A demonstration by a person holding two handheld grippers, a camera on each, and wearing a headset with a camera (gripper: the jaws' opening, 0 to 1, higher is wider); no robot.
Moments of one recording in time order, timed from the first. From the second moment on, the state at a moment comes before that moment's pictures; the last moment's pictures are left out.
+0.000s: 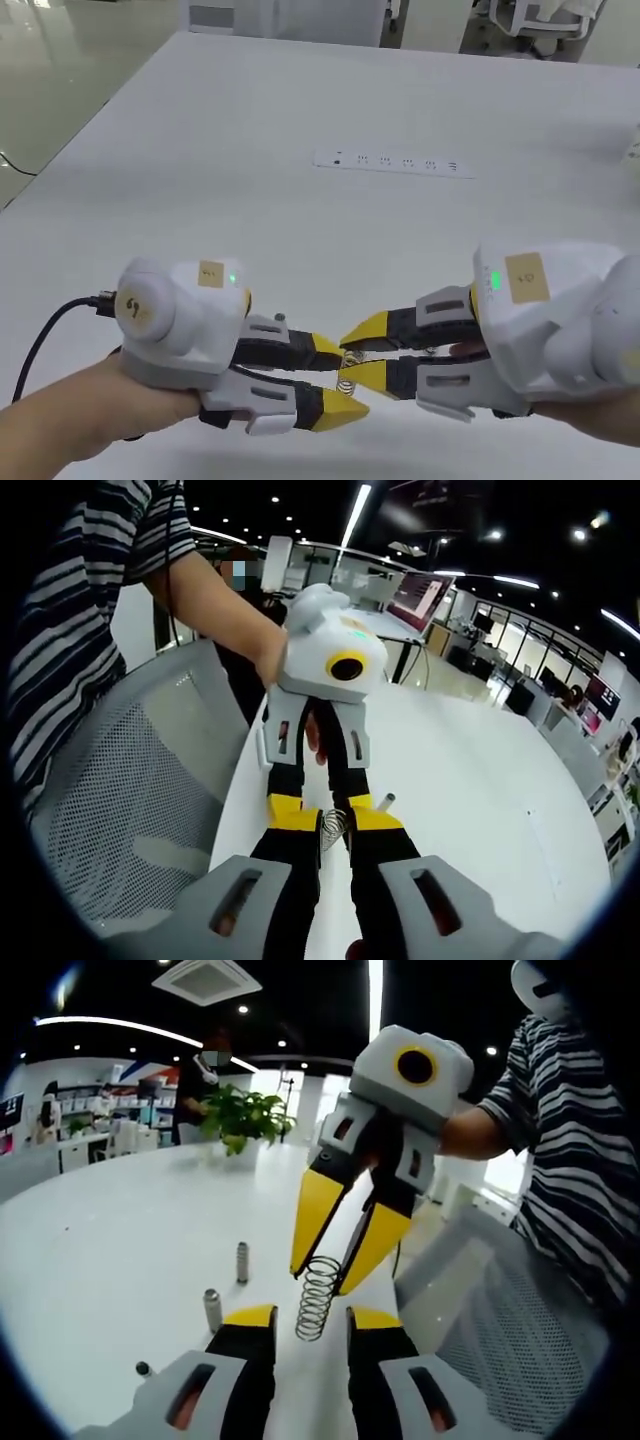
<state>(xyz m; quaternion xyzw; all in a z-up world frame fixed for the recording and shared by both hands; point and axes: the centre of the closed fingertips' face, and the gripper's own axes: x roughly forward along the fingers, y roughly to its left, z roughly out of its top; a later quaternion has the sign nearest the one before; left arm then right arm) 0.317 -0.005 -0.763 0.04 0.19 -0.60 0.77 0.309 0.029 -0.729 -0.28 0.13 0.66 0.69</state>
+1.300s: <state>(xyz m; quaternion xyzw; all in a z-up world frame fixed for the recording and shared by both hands) 0.328 0.080 -0.761 0.00 0.20 -0.49 0.85 0.320 0.017 -0.753 -0.28 0.15 0.64 0.70</state>
